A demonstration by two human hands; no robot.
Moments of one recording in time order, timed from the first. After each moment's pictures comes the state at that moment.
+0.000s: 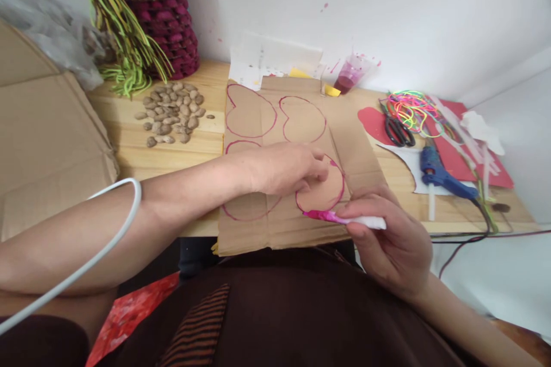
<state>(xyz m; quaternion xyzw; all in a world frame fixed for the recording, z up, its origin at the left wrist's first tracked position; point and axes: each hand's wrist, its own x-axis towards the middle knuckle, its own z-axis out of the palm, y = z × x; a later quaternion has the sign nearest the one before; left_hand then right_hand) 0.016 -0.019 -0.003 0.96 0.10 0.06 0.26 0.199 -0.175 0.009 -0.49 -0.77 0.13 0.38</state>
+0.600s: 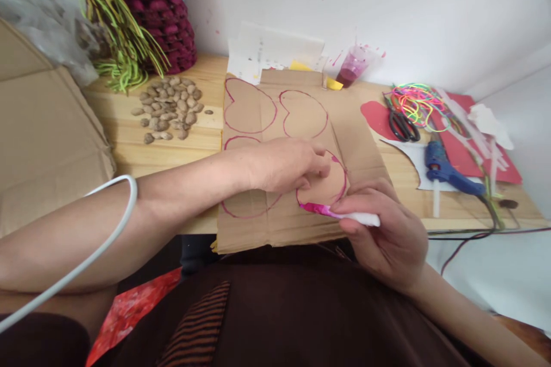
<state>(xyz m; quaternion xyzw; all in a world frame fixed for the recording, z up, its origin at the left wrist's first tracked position) 0.016 -0.020 -0.001 0.96 0.10 0.04 0.24 0.195 -0.168 0.006 -0.47 -0.79 0.11 0.38</state>
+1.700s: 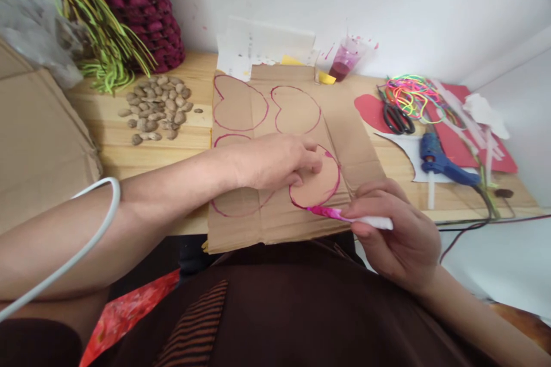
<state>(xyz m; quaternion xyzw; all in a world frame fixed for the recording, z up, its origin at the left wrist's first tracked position) 0.015 -0.020 0.002 0.97 0.11 0.04 0.23 0.215 -0.176 0.010 -0.45 -0.81 0.10 0.37</state>
